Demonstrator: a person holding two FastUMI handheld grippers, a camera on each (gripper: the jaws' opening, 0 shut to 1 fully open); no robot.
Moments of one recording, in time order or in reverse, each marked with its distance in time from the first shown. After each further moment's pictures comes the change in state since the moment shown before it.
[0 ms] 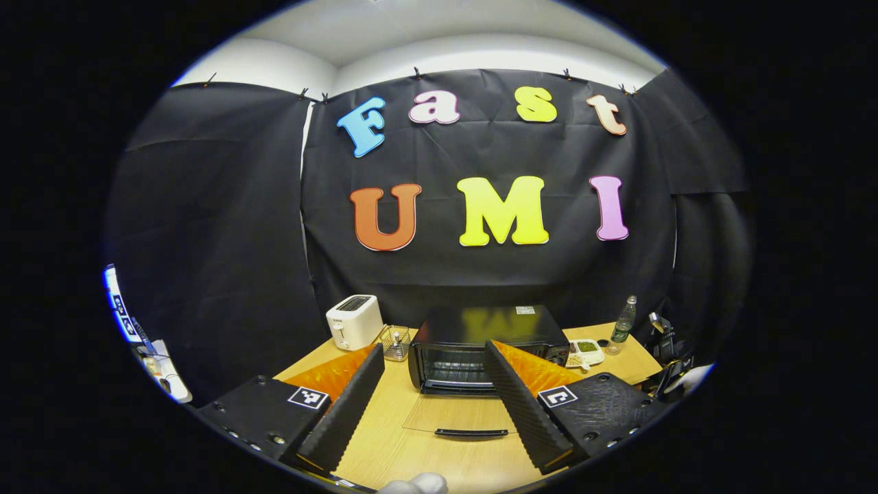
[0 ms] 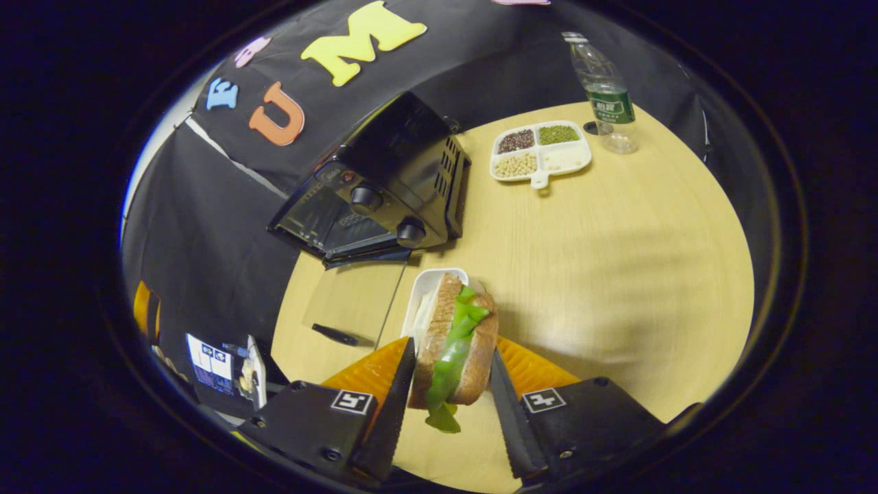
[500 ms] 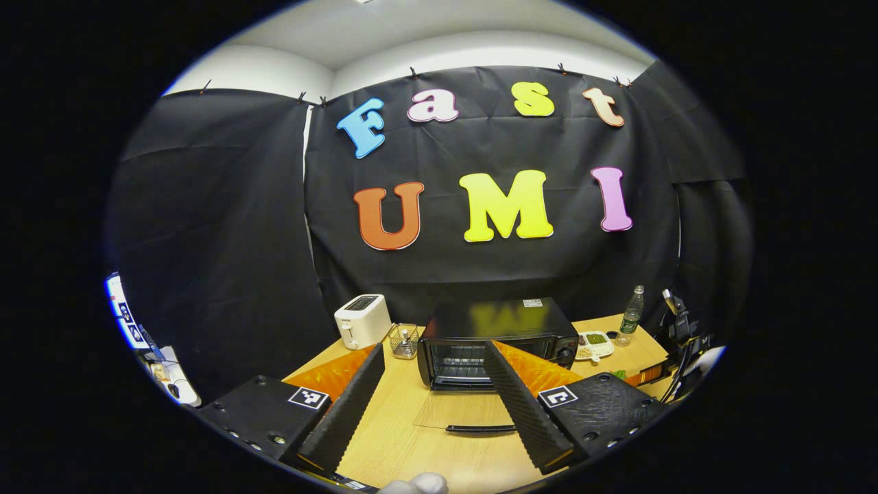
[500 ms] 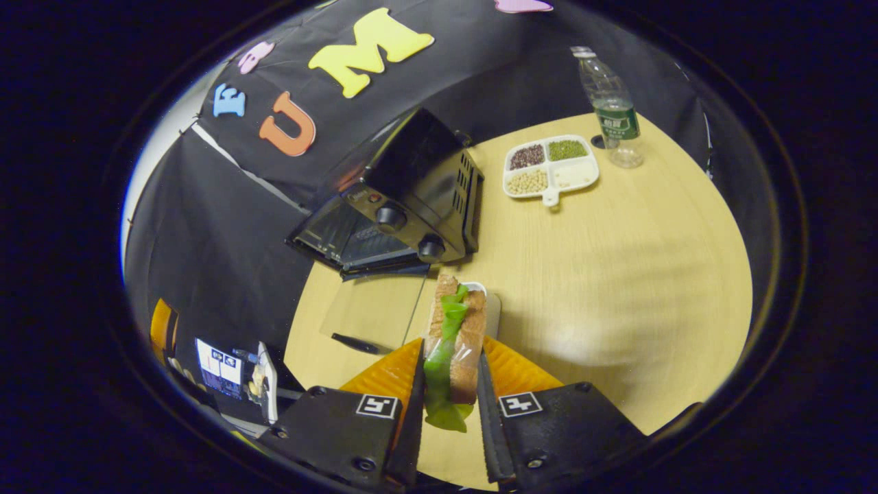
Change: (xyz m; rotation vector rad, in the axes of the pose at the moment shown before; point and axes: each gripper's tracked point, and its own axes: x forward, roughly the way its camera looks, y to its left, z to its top) left arm -0.005 0.009 -0.008 0.038 -0.003 -0.012; right arm -0.019 0.024 0.019 0.002 -0.089 -0.008
